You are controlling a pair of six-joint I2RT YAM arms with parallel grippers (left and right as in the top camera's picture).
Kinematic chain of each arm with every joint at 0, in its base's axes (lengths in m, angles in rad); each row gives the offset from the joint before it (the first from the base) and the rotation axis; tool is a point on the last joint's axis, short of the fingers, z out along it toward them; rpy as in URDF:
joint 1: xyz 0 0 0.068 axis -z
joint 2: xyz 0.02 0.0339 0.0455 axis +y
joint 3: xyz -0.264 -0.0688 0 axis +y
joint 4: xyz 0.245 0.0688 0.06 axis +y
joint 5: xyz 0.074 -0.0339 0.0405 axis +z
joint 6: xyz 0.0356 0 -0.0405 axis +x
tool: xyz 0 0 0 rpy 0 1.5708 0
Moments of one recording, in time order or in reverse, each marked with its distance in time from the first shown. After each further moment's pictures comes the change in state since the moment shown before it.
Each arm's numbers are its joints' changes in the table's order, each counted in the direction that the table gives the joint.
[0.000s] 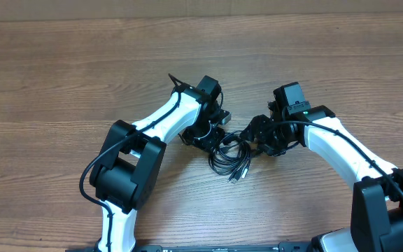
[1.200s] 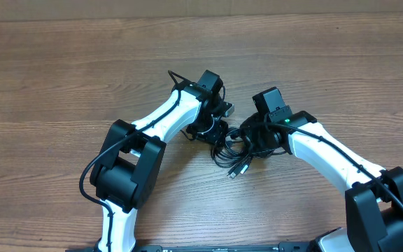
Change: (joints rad) left arm -0.002 0.004 -0.028 -0.075 -0.034 -0.075; right arm -0.140 0.000 0.016 -0.117 -0.218 0.613
